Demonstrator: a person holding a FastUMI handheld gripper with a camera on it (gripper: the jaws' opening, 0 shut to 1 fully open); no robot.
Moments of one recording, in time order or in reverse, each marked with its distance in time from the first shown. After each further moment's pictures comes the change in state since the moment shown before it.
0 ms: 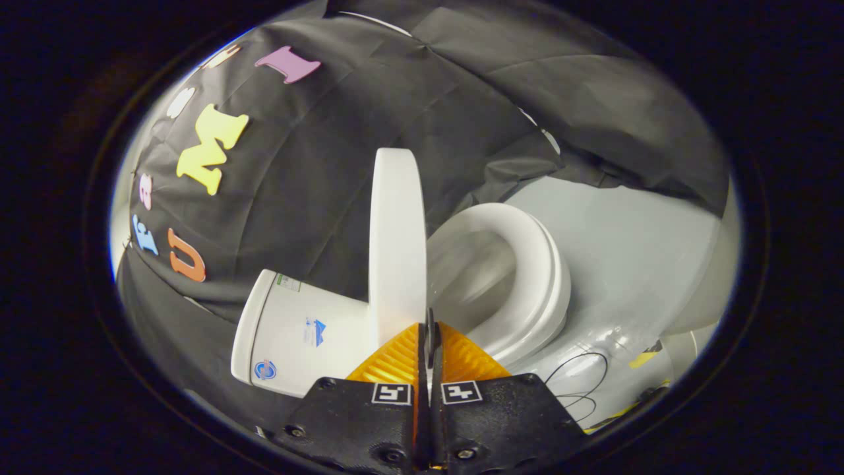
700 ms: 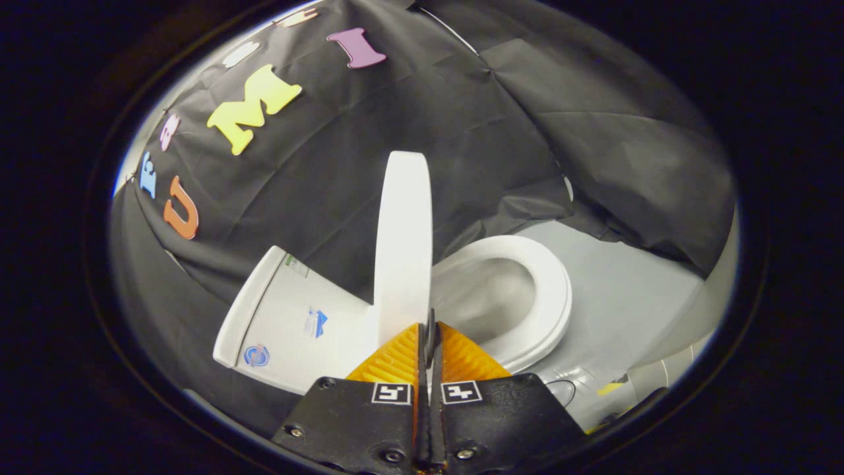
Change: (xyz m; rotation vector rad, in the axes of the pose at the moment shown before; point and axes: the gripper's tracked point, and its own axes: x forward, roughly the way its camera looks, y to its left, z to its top) arm -0.019 0.064 -0.005 -0.223 -0.079 -0.070
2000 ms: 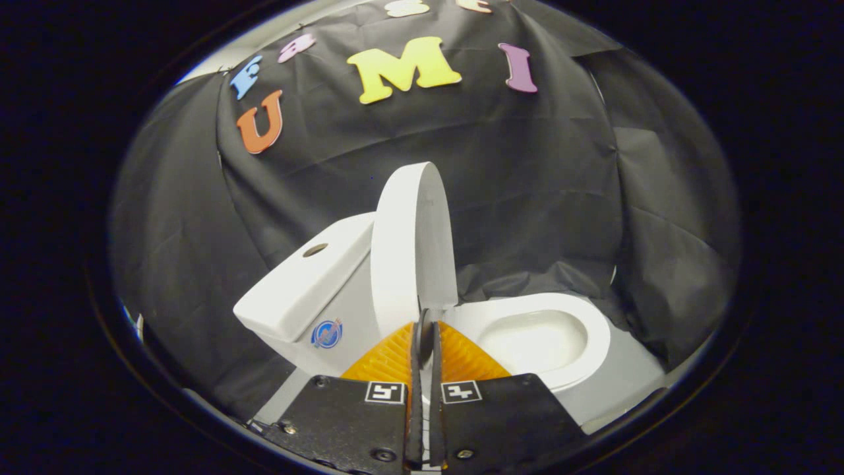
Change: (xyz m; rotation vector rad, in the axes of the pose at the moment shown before) arm -0.012 0.187 -0.052 -0.480 -0.079 0.055
